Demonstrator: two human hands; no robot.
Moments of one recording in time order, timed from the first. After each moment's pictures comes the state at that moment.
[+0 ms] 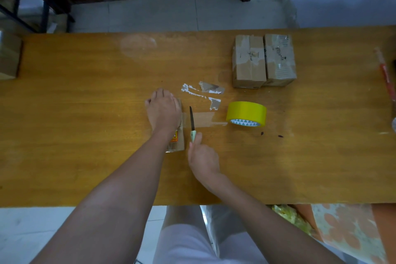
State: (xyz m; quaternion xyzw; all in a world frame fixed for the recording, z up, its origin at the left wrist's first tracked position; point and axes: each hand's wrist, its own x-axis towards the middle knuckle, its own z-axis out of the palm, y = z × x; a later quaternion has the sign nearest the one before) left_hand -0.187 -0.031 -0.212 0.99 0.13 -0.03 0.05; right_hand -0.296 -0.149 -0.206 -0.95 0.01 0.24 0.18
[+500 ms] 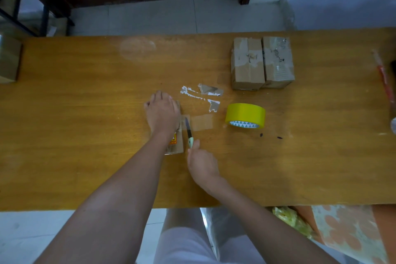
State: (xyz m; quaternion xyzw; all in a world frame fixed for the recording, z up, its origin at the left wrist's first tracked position) left_hand -0.188 -0.030 -0.211 0.99 0.13 0.00 0.07; right_hand -0.301 -0.147 -0.207 -0.94 -0.01 0.27 0.20
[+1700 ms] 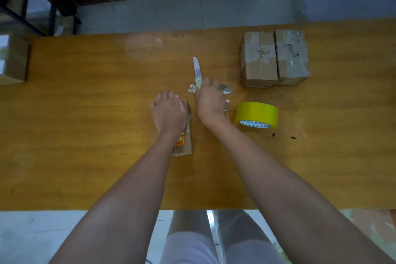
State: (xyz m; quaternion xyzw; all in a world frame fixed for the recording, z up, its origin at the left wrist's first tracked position) left_hand -0.188 -0.027 -0.212 0.99 0.13 0.00 0.10; right_hand -0.144 -0.133 -0.203 -0.97 0.06 0.11 0.19
